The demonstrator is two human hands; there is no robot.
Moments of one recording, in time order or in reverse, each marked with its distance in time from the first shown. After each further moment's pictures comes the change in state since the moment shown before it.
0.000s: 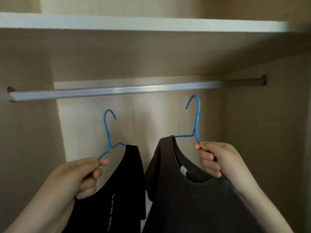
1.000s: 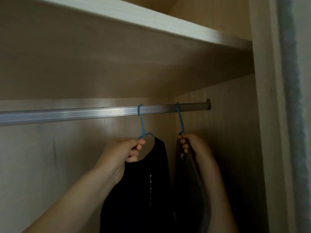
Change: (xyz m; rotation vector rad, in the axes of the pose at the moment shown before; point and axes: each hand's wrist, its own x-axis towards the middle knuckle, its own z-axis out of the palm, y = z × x) left_hand 0.192 -0.025 0.298 -0.121 -0.314 -0.106; right_hand 0.221 -0.084 -0.171 -0.216 0.417 -0.048
